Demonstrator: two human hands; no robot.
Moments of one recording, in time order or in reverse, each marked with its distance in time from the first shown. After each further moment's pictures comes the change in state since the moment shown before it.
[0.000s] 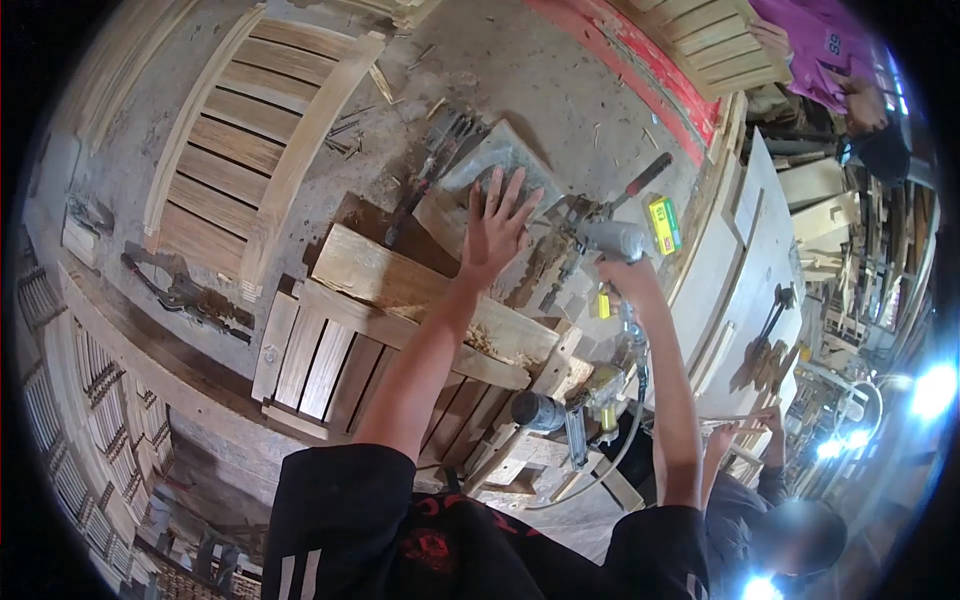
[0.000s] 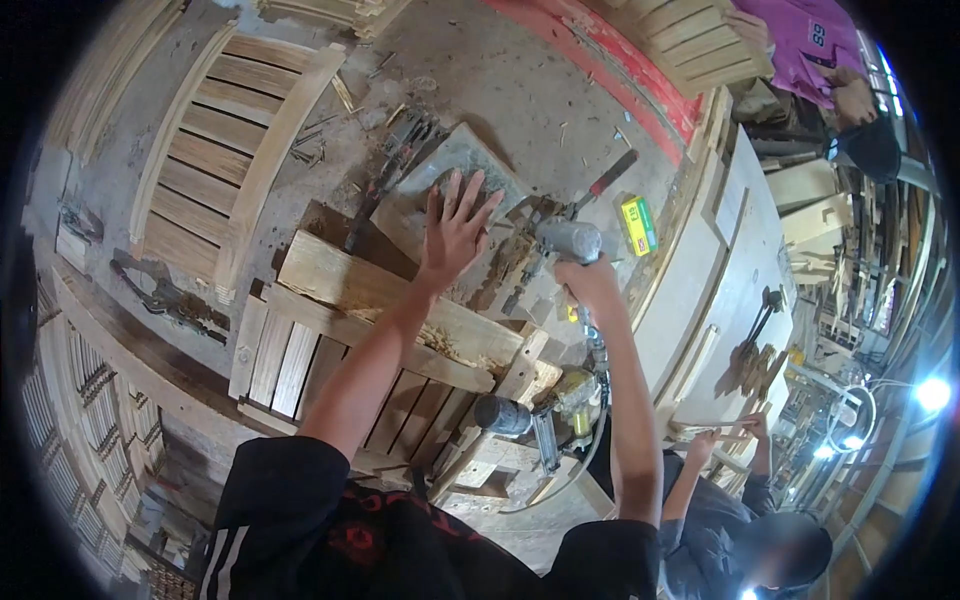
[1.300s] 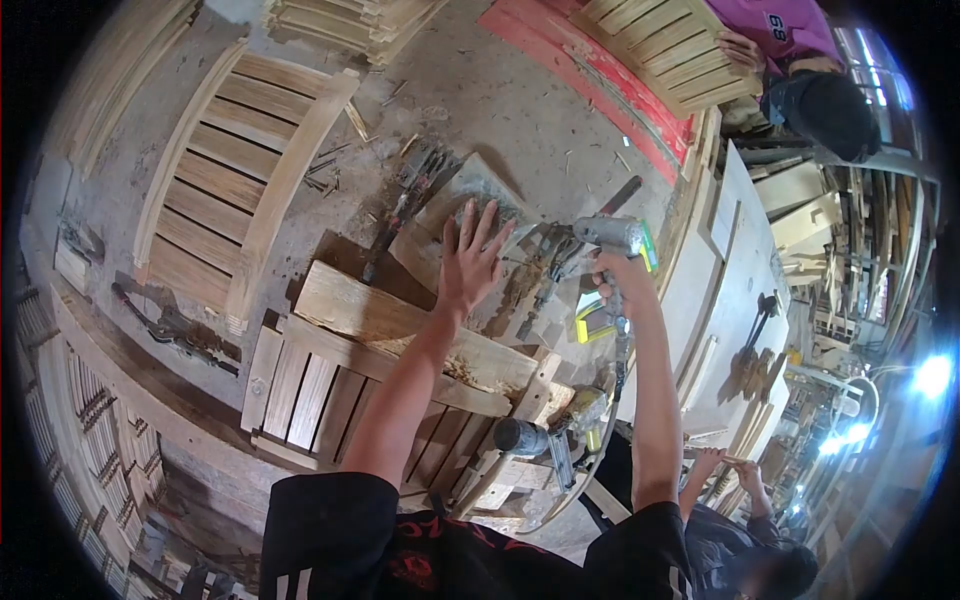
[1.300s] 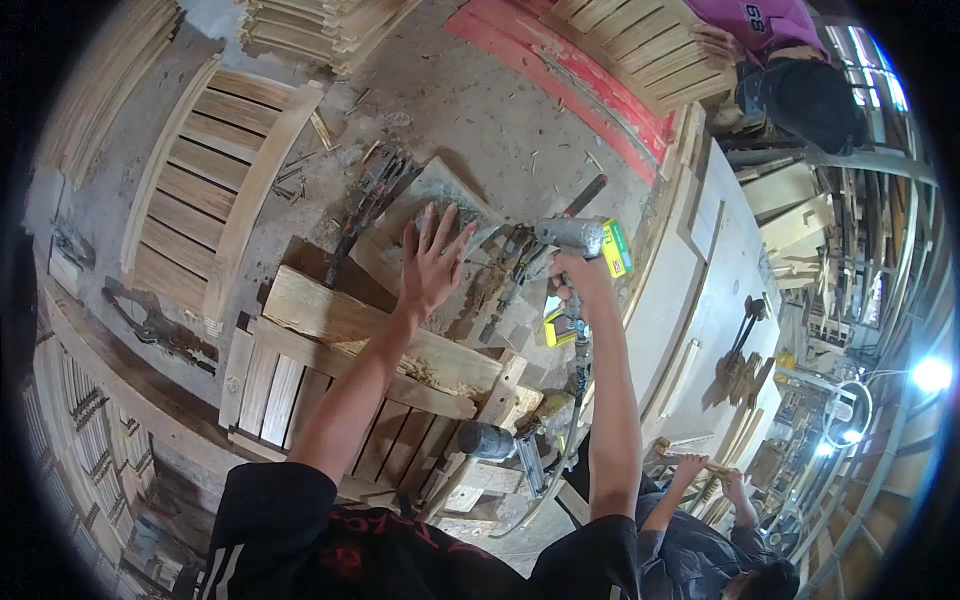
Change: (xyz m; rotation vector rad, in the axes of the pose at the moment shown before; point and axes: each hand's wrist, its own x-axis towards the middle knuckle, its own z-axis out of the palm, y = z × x) left_hand 0.004 0.001 -0.004 0.034 -0.079 -0.012; right_hand 0.026 -0.024 -0.029 0.301 0.025 0.010
